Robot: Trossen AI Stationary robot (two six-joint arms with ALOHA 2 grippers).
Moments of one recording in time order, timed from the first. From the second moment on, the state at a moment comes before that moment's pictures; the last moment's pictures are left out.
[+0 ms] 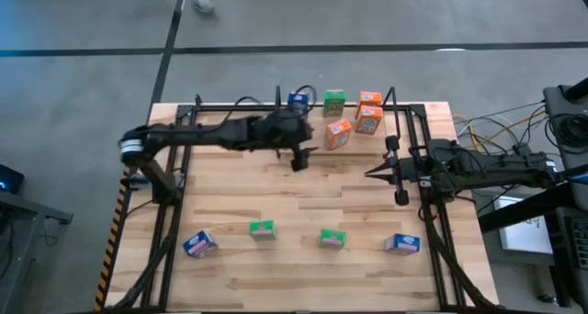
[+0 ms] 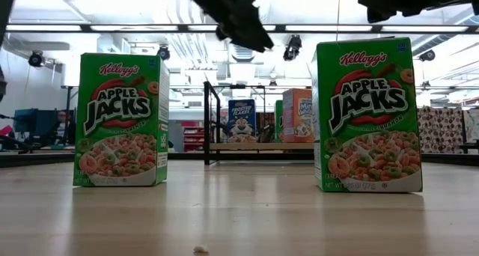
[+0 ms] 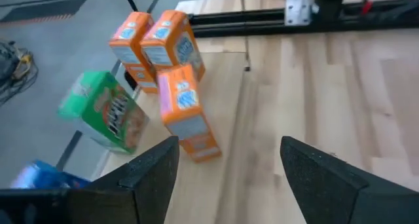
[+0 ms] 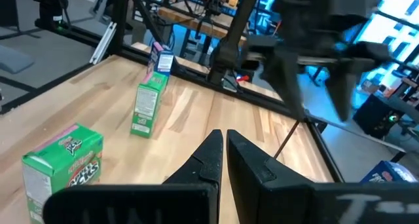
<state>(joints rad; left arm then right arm) 0.16 1.68 1.43 -0.31 -0.17 0.15 -0.04 0.54 0.49 -0.09 -0.16 -0.35</state>
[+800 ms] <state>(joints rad) 0.08 0.94 0.61 0.21 -0.23 0.10 -0.11 0.79 0.70 -0.29 0.14 -0.10</state>
